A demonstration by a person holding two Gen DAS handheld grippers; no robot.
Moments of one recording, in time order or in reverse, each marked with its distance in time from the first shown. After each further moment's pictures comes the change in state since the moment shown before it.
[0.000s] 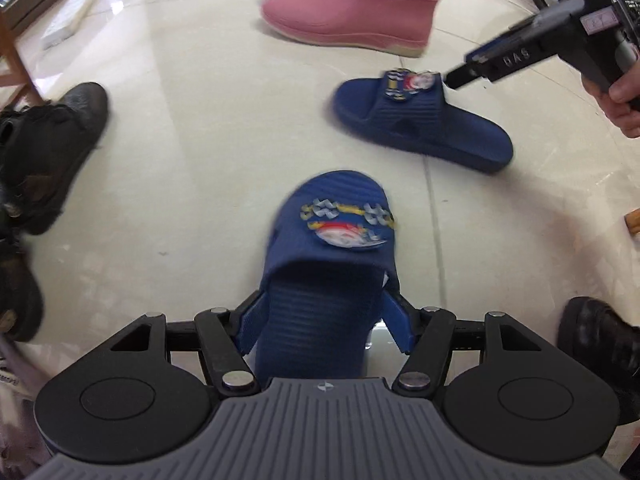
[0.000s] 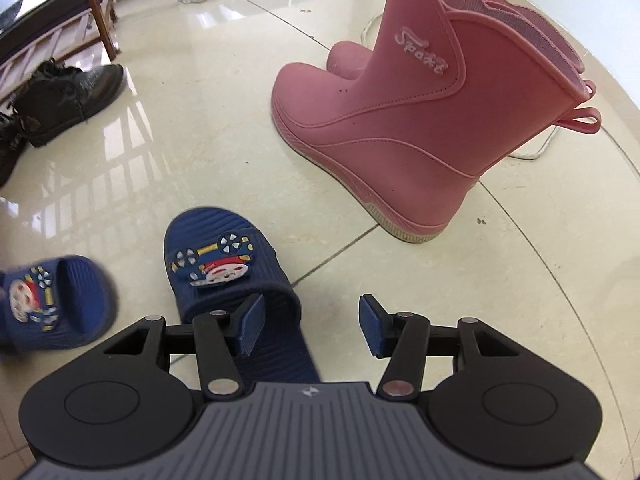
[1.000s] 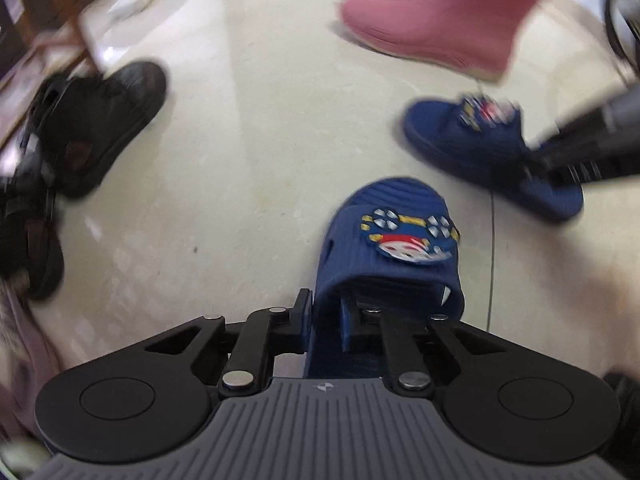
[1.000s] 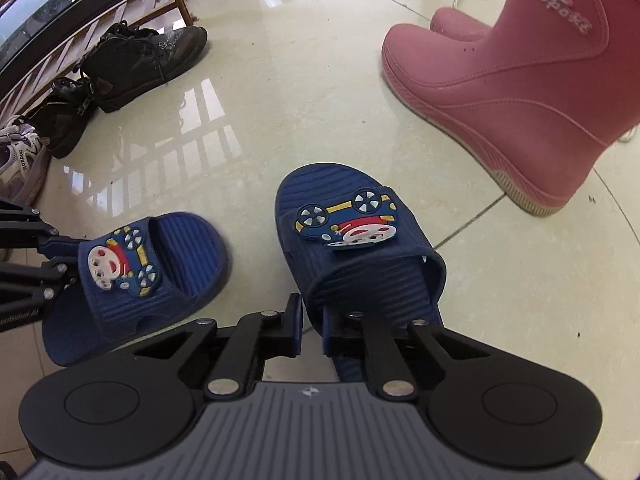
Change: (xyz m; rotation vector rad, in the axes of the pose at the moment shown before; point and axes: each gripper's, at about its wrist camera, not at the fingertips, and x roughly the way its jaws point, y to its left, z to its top) left arm 0.016 0.030 0.003 -0.327 -0.049 0.180; right arm 0.023 0.054 -0.021 -0.039 0.077 0.201
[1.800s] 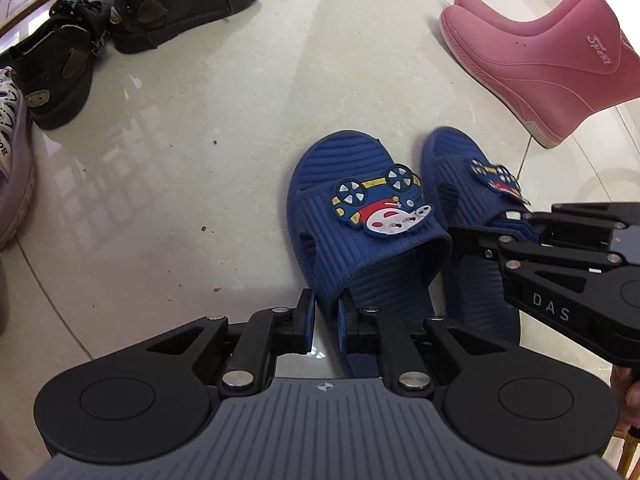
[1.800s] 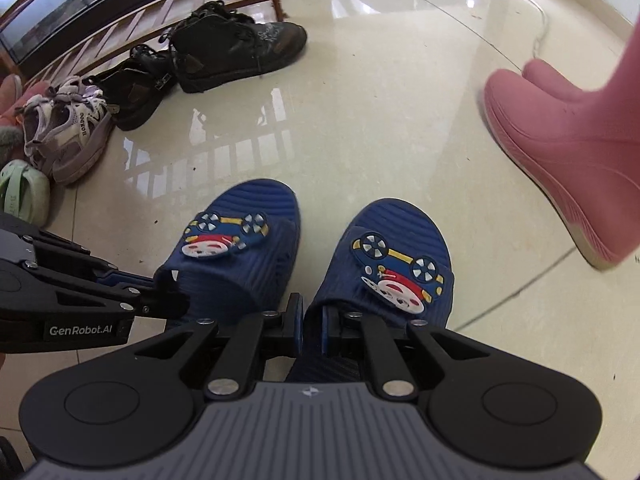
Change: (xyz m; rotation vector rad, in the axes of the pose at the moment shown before) left arm 0.002 -0.005 -0.008 -0.316 0.093 -0.011; right arm 0.005 0.066 0.017 -0.189 -0.038 0.065
